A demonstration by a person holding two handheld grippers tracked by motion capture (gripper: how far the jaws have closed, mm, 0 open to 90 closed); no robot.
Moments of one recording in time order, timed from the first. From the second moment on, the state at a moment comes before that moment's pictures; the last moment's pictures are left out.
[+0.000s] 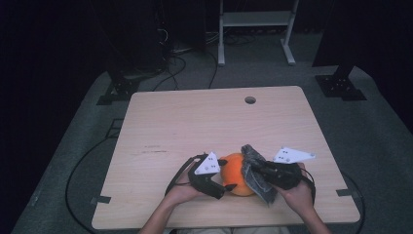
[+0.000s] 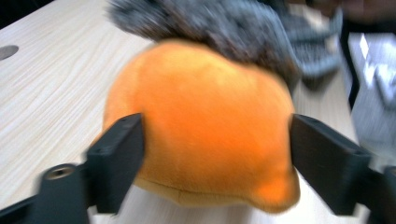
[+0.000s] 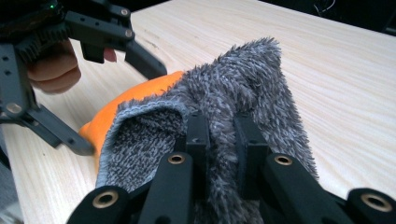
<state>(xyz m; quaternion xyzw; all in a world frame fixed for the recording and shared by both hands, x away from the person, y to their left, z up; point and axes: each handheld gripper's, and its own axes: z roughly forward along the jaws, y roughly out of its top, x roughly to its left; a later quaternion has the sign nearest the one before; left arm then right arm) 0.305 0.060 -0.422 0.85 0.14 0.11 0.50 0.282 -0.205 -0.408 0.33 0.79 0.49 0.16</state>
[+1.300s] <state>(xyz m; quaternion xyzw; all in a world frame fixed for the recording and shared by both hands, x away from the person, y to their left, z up) 0.316 0.072 -0.434 0.86 0.17 0.08 0.47 0.287 -0.204 -0.423 0.34 0.80 0.47 0.14</state>
